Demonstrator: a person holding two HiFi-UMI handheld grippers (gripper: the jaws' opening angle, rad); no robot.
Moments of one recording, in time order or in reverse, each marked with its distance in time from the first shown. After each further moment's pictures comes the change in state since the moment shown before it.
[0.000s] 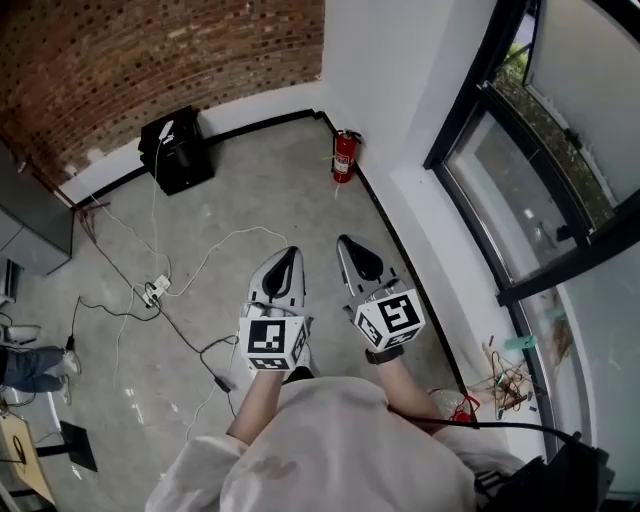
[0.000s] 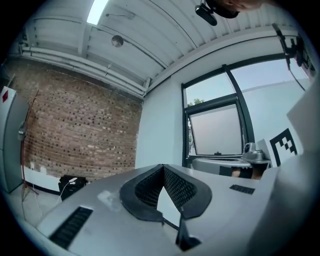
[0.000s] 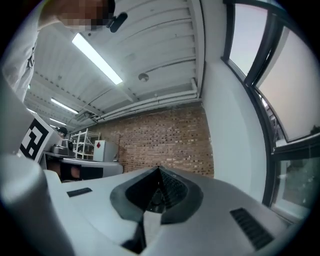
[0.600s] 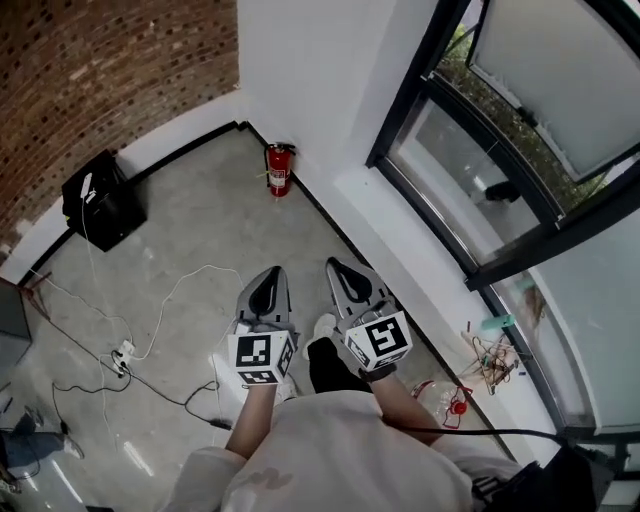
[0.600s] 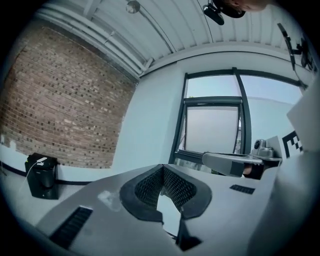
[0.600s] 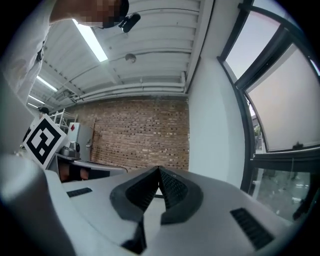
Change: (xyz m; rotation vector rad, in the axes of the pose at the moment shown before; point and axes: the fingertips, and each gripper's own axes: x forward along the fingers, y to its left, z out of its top) left arm 0.192 0.039 -0.049 -0.149 0.098 -0.228; right arm 0.093 -0.132 -0.027 -0.090 0.106 -0.255
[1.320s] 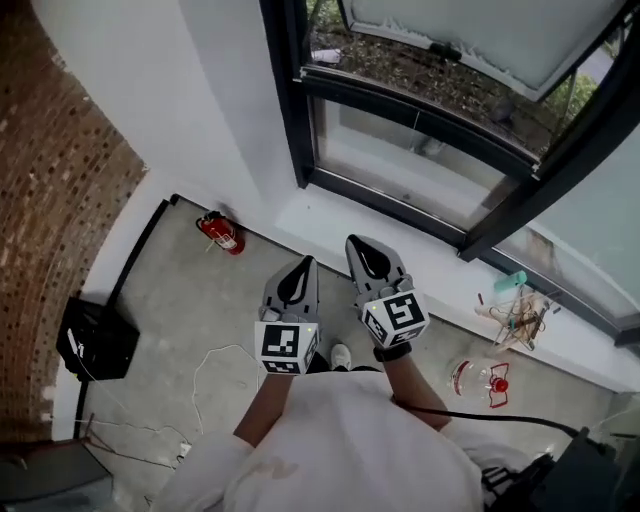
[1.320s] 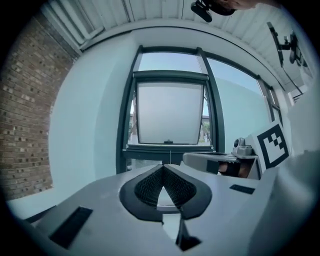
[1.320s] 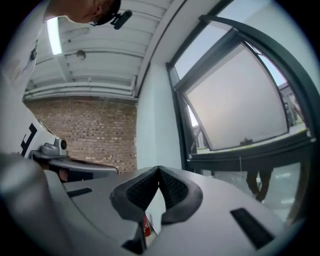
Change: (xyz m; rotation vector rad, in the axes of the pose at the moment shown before) left arm 0.343 -0.208 0.001 0.233 0.101 -0.531; right arm 0.002 -0.385 -0.029 0.154 -0.067 -0.494
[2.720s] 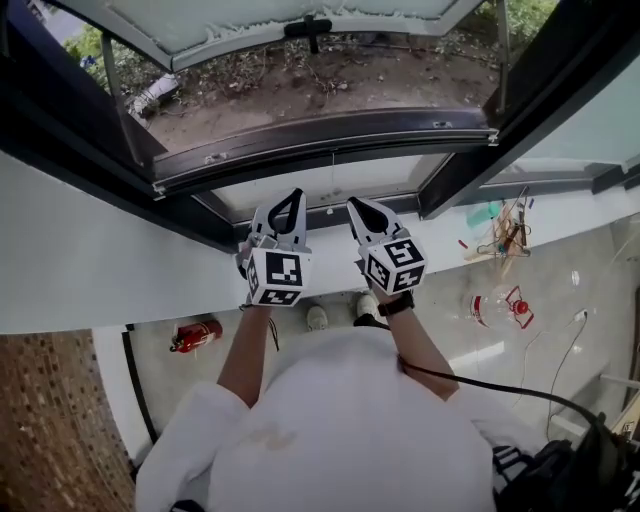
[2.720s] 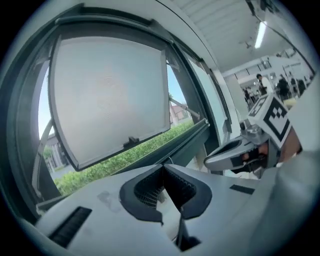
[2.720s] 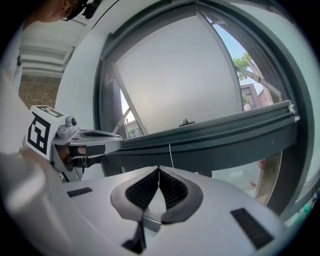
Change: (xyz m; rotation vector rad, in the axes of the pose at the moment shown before) left arm 0.453 -0.010 0.006 0.482 0.073 -0.648; right arm 0.135 -0.359 -0.072 0.210 0.144 -0.627
